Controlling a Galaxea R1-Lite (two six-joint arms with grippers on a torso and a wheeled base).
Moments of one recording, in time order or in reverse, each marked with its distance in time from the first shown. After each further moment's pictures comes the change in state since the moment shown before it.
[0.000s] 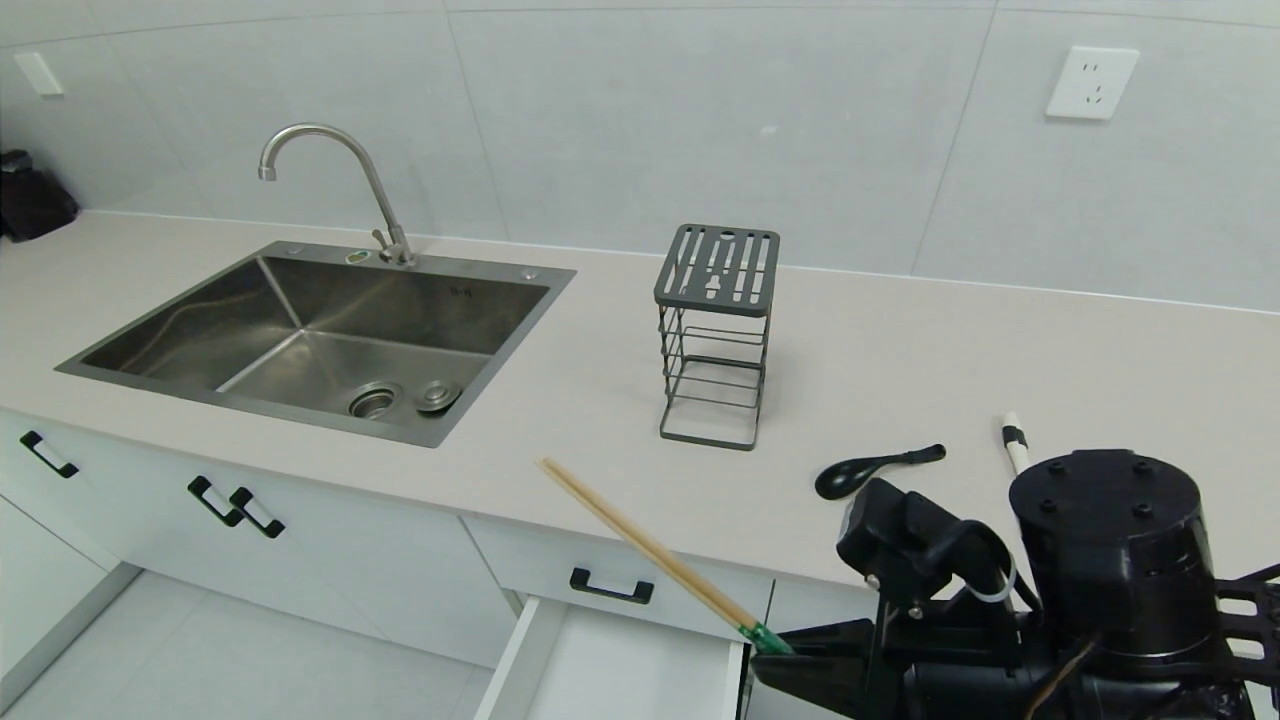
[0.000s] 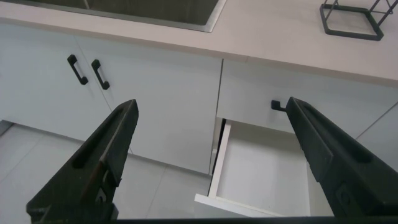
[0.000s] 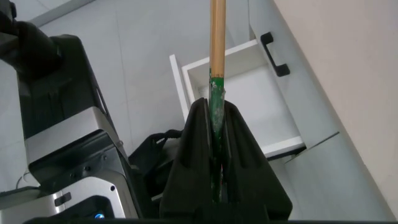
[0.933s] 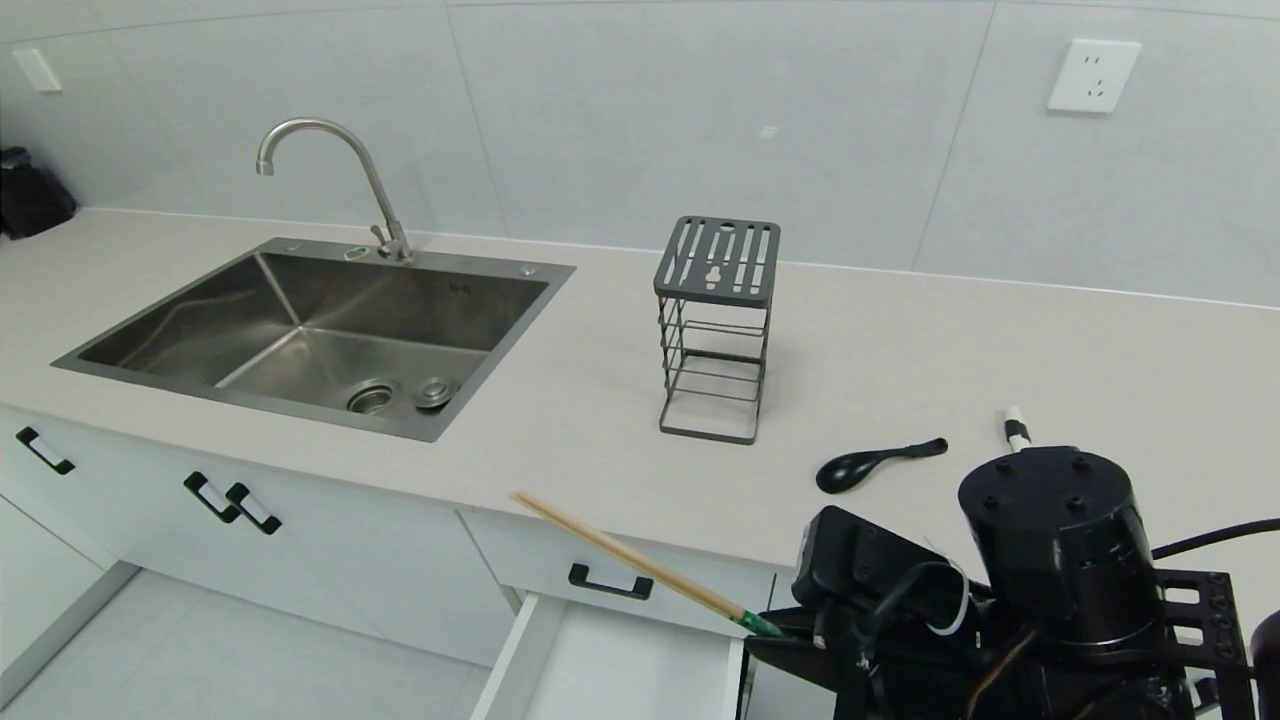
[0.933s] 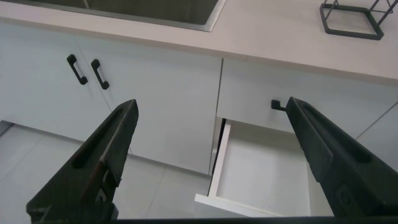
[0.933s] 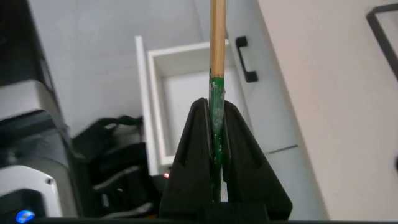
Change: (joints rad) left arm 0.000 0.000 0.000 0.000 0.000 0.000; right arm 0.001 0.049 -0.054 0.041 -0.120 -0.305
